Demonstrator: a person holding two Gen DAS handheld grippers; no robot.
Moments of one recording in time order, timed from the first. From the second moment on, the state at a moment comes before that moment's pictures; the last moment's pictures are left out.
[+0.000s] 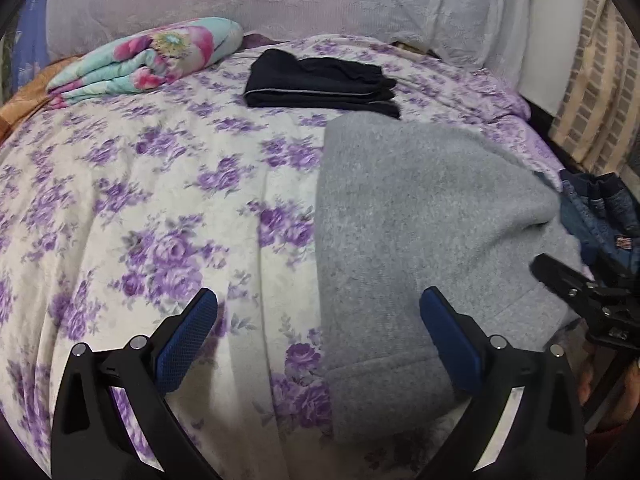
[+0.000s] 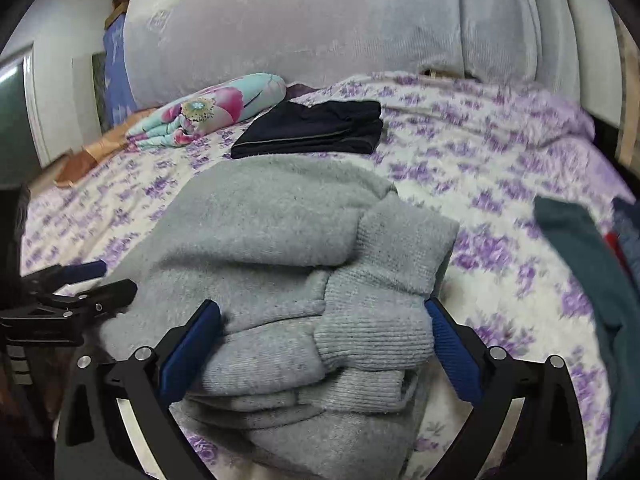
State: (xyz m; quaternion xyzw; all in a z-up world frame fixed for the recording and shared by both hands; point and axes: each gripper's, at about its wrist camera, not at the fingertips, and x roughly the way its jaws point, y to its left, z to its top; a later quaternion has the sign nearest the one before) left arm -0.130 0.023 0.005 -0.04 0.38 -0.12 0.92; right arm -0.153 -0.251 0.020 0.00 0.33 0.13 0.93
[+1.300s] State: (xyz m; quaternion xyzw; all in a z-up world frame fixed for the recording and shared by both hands) left arm -0.078 0.014 -0.006 -0.15 0.42 -0.26 0.86; right arm -0.135 -0.309 0.003 0.18 0.36 0.11 0.91
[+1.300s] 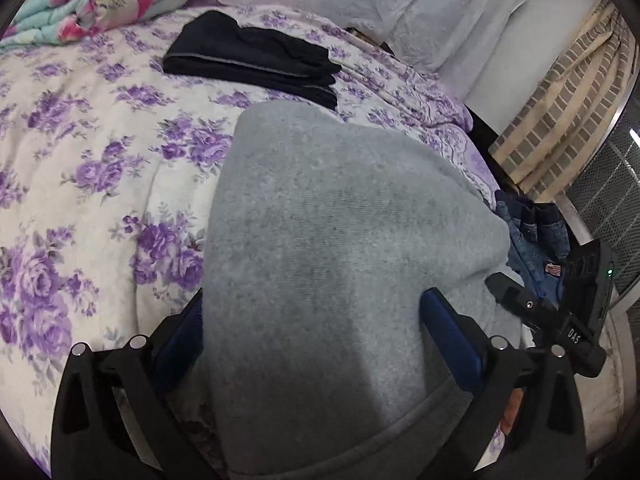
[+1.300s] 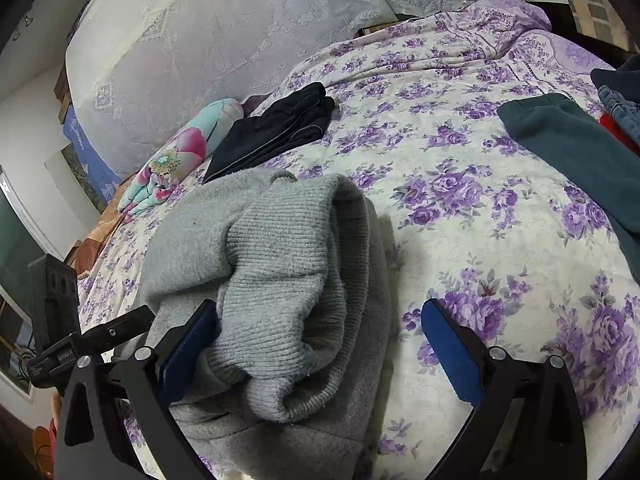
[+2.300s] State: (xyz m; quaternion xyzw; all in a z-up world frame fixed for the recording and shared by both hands) left arm -0.059 0.010 0.024 0.01 0.35 -0.22 0.91; right arm -0.083 -0.323 0.009 0.23 0.42 0.19 0.85
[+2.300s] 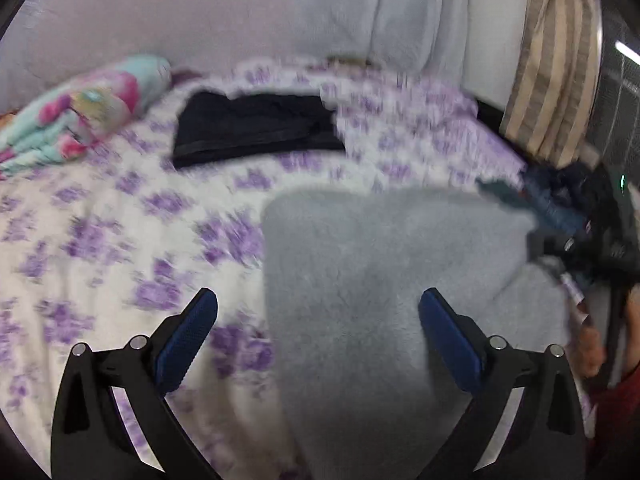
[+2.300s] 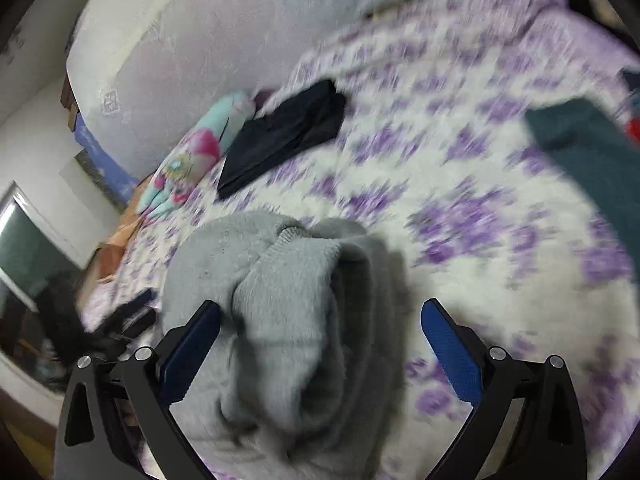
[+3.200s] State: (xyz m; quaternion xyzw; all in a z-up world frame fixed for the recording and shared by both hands) left arm -0.050 0.012 -0.002 -0.10 0.42 -0.39 0.82; right arm -0.070 -0.320 -0.013 0.29 0.43 0.27 0.81
